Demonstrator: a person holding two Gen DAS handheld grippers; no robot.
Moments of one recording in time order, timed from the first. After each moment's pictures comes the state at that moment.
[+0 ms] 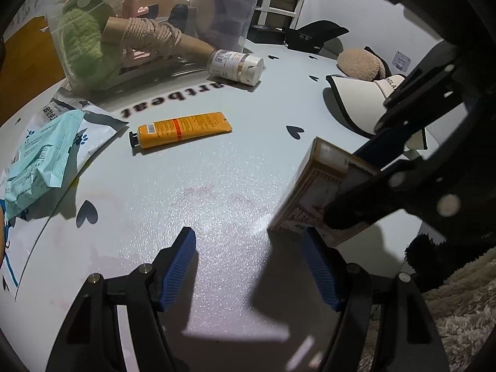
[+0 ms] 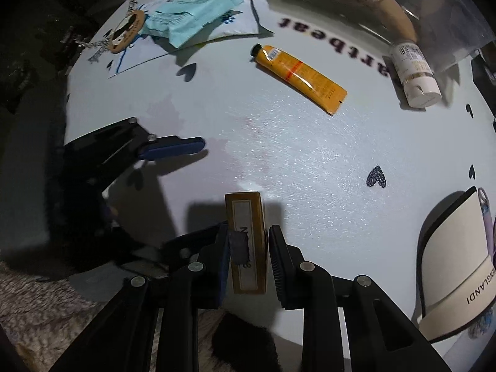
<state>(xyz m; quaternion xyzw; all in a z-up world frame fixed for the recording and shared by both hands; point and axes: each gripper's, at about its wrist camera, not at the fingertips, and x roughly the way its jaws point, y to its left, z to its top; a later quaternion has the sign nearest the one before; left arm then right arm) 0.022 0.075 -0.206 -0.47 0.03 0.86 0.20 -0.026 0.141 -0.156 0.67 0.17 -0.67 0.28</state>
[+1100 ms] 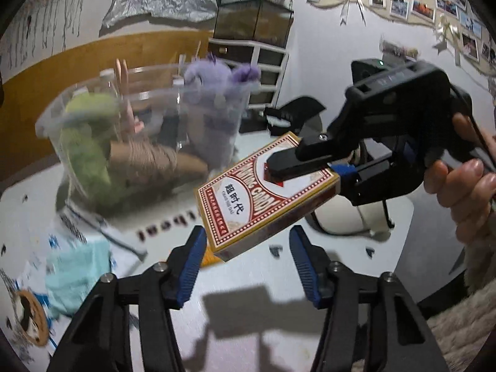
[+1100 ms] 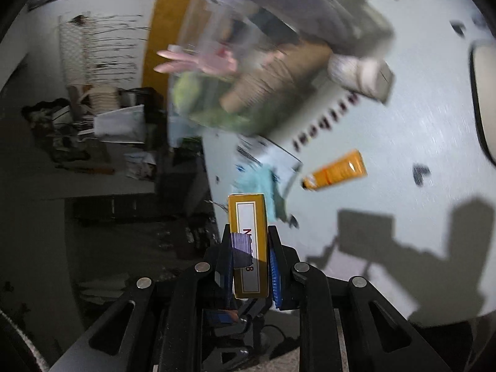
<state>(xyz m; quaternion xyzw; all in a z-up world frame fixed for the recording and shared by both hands) -0.028 0.061 -0.073 -0.35 0.00 0.90 0.25 -0.091 0.263 -0.075 0.56 -0.45 -0.65 0.26</state>
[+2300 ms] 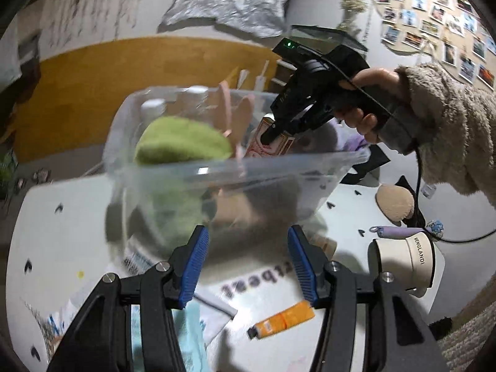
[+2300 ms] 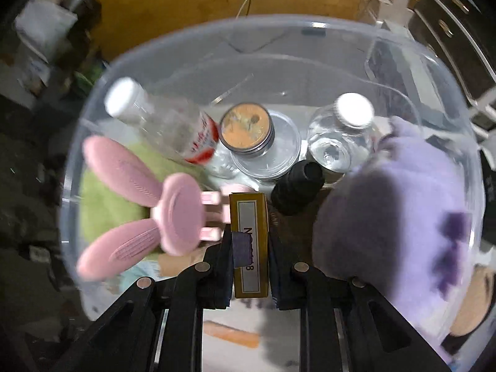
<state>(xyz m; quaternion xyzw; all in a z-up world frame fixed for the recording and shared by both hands) -0.129 -0.039 -0.054 -0.34 -0.06 0.92 0.16 -0.377 0.141 -0.049 0.65 -0.01 -0.75 0.16</state>
